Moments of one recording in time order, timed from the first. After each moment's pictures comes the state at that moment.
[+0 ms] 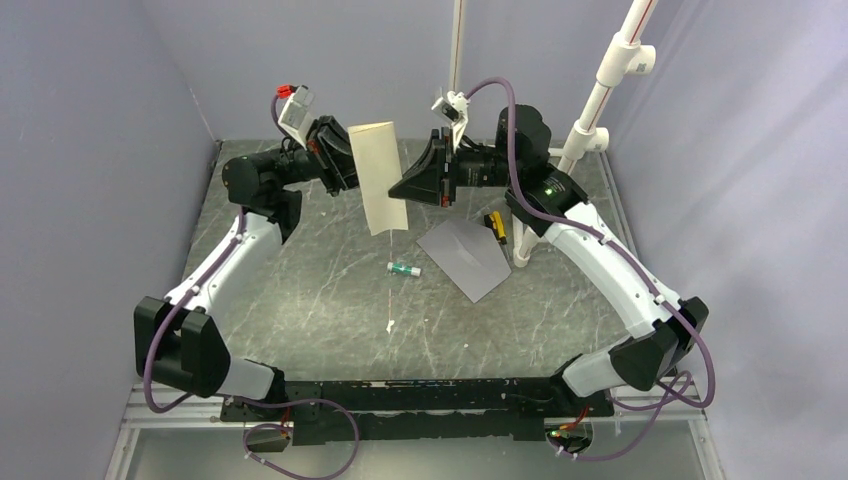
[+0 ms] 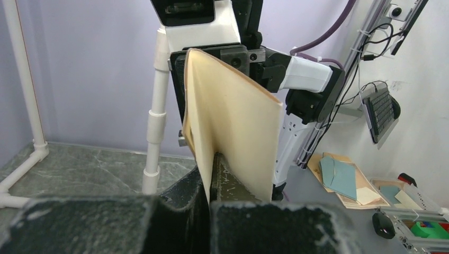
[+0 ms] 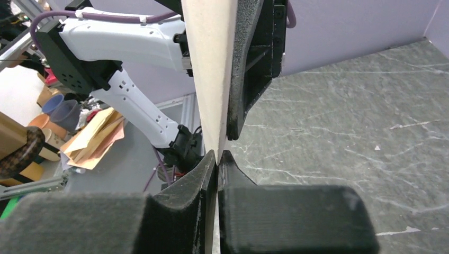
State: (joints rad) left arm -0.30 1.41 1.20 1.16 1.14 -1.09; right arm 0.63 1.44 1.59 -0.17 -0.92 0.27
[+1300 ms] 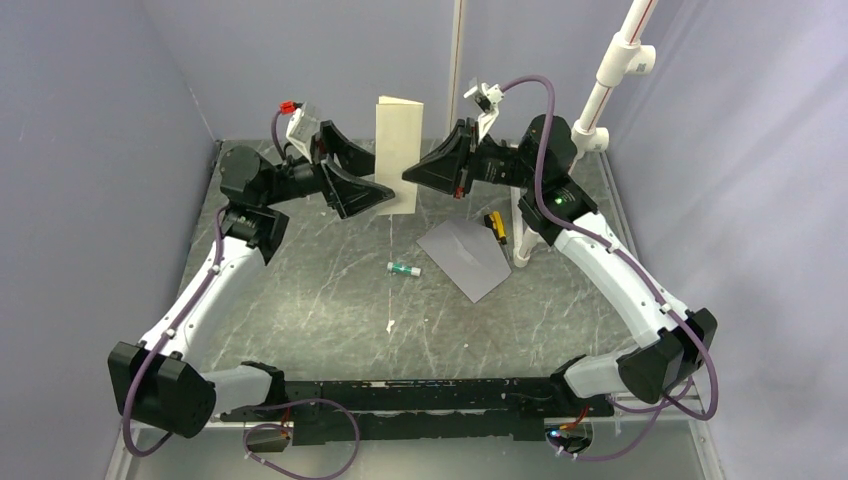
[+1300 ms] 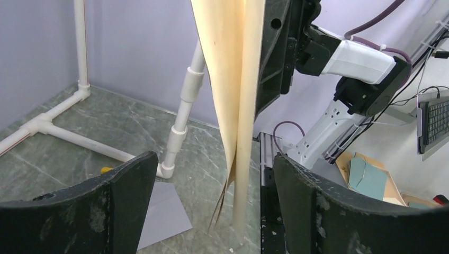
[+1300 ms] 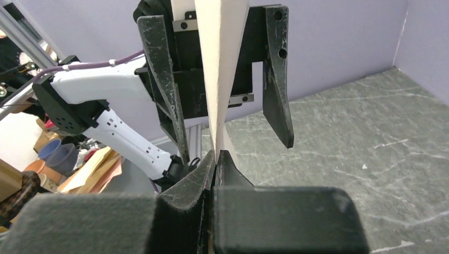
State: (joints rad) left arm -0.30 1.22 1.13 0.52 1.05 -0.66; right arm 0.55 1.36 1.43 0.11 -0.89 0.46
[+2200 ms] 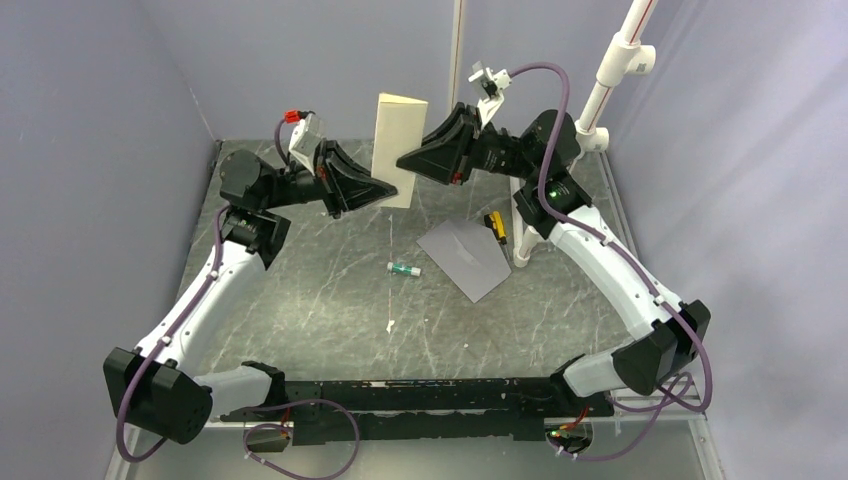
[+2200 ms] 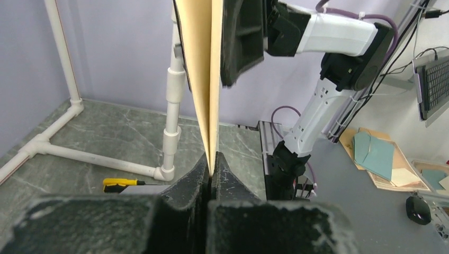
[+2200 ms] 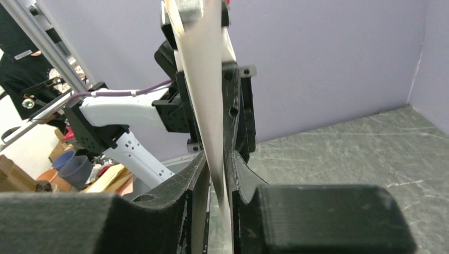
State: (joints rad) left arm -0.34 1.19 1.13 0.53 1.10 -0.58; right arm 0.55 1.40 1.47 0.31 -0.92 0.61
